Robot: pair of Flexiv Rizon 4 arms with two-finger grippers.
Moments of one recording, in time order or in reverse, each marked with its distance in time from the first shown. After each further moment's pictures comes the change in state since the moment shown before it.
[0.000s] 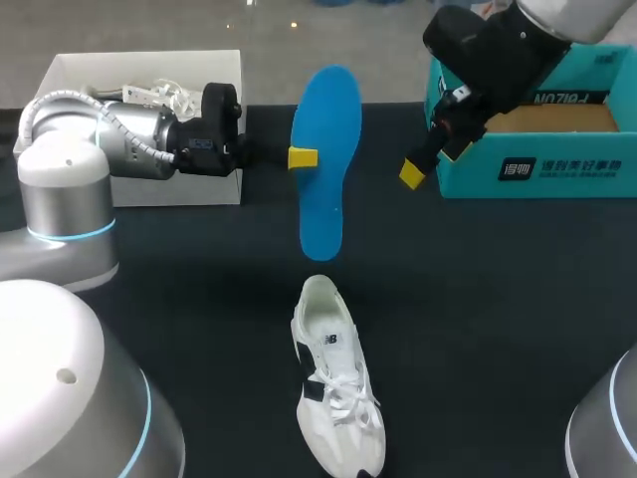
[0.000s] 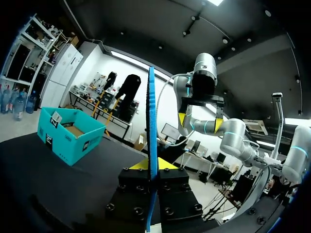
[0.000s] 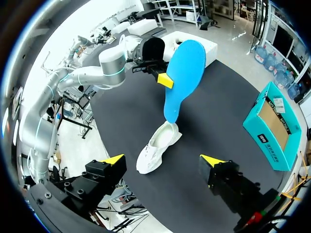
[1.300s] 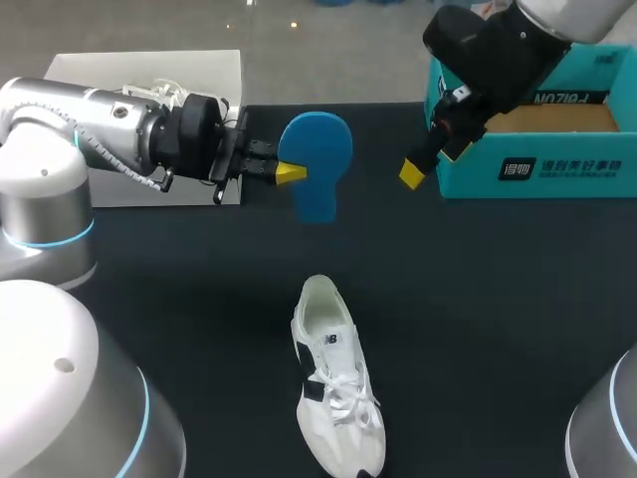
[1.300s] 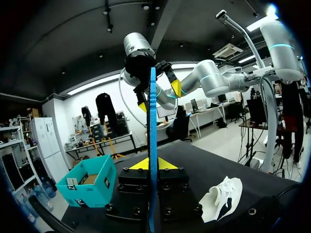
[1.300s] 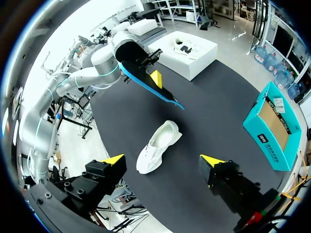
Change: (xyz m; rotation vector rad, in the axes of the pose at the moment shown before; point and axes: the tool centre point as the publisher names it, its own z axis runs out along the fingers) left arm 0.031 0.002 -0.008 -0.089 0.036 0.744; right arm 0.000 0.000 0.000 0.000 0.000 0.000
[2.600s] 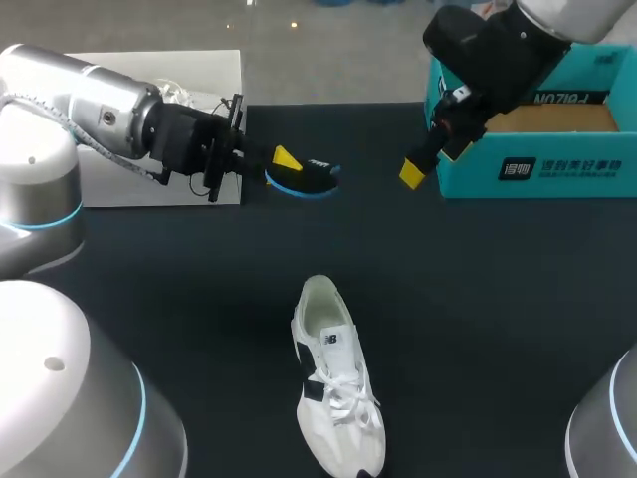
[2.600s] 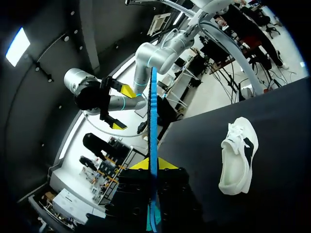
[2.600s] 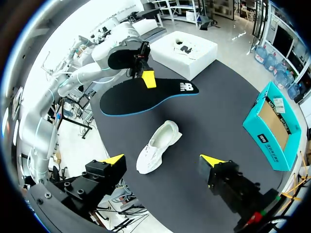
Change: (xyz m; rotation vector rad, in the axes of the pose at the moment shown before) left arm 0.004 -0.010 -0.007 -0.017 0.114 0.723; right arm 0.000 0.000 0.000 0.000 0.000 0.000
